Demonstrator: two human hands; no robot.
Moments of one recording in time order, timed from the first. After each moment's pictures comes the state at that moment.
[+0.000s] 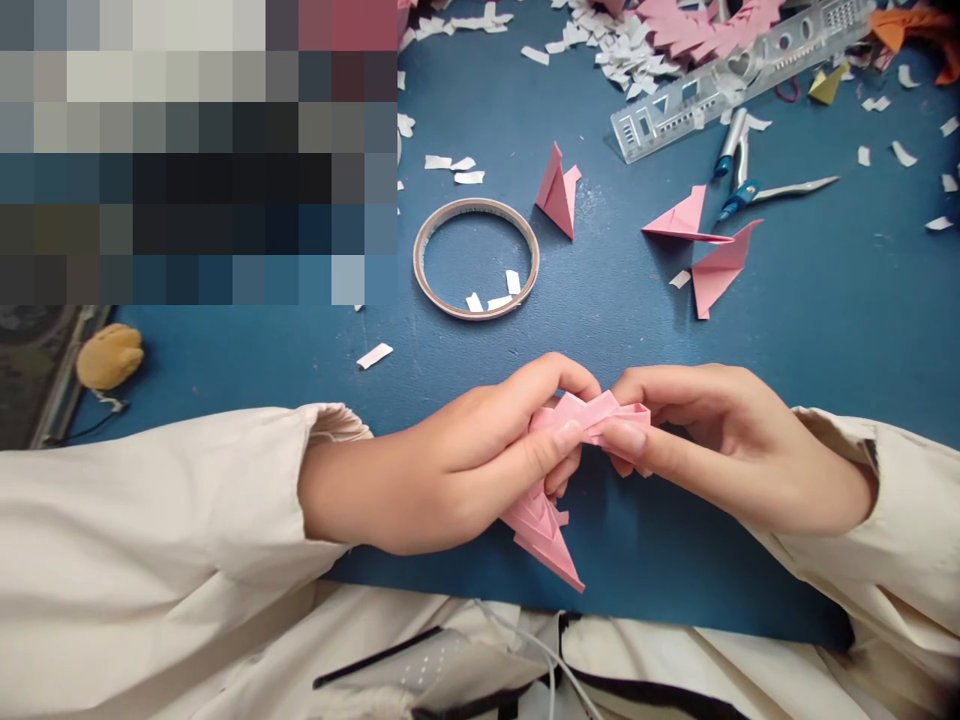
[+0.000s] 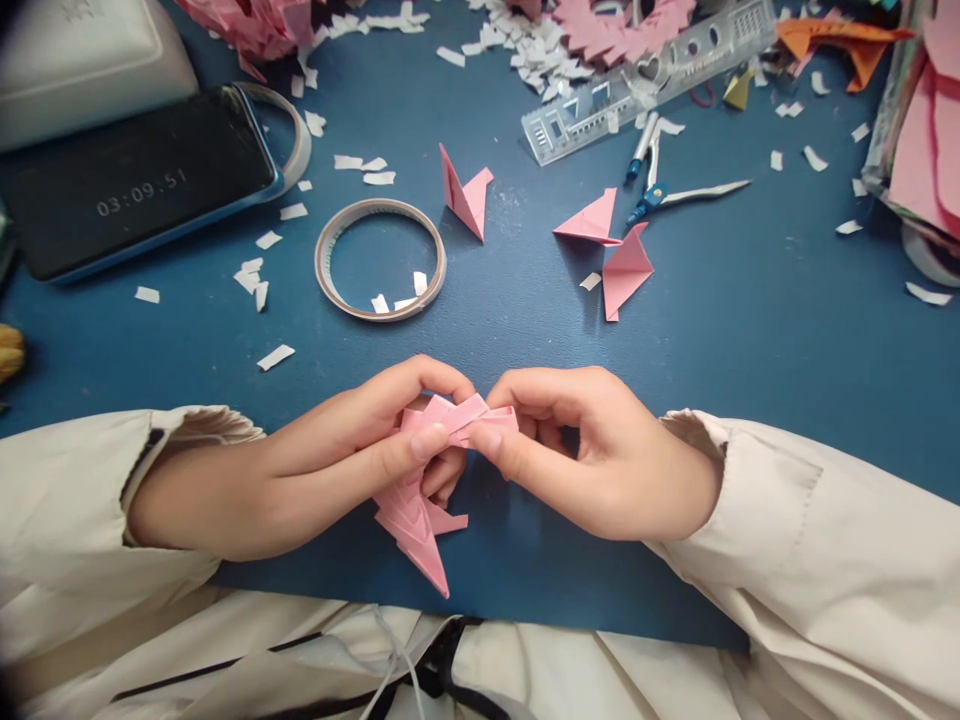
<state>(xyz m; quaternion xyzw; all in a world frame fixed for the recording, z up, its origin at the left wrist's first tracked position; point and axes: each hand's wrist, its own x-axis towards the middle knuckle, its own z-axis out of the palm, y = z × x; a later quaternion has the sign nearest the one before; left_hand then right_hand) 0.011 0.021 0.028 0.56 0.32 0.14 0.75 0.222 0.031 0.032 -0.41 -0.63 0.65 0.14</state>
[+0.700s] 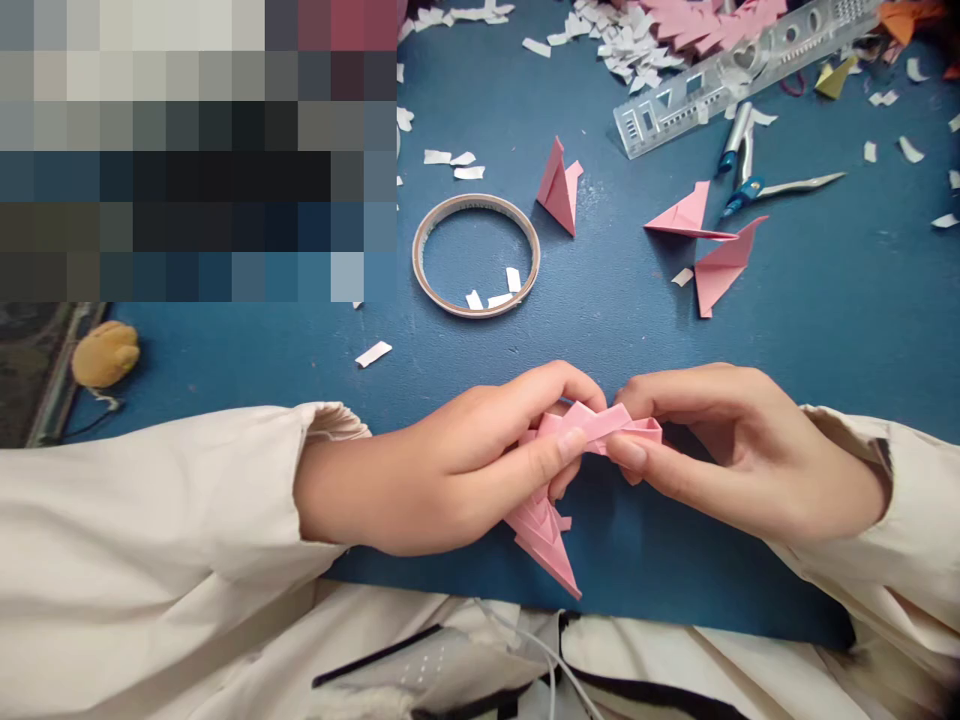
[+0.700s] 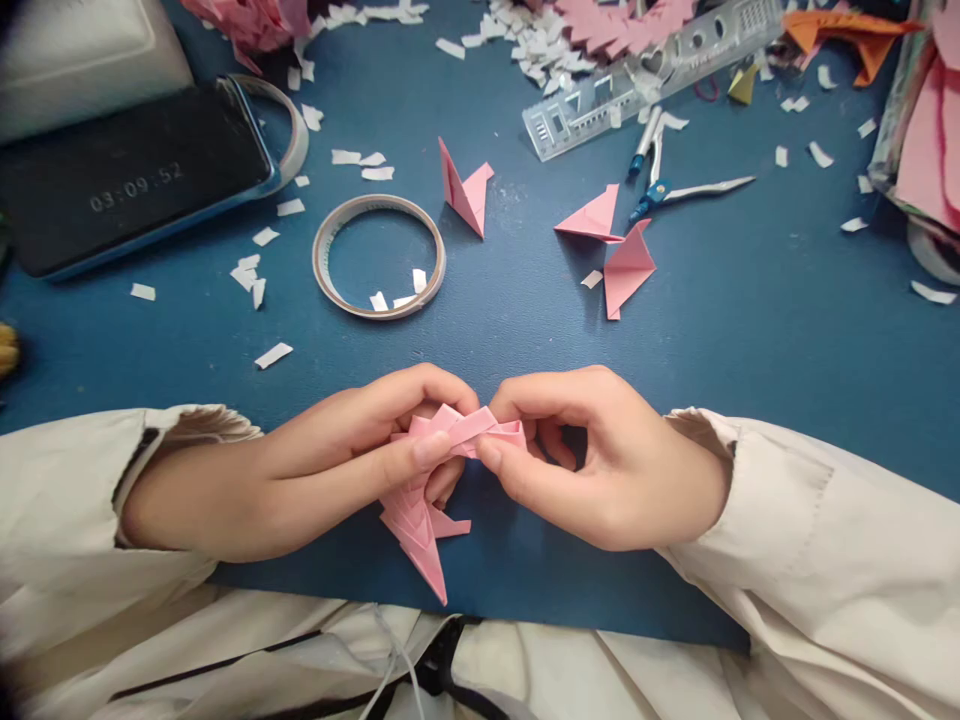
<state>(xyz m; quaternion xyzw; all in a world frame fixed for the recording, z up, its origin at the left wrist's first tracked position) 0.010 0.023 0.031 0.57 0.32 0.13 0.75 0.226 0.033 0.033 -0.38 -0.67 0.62 0.13</state>
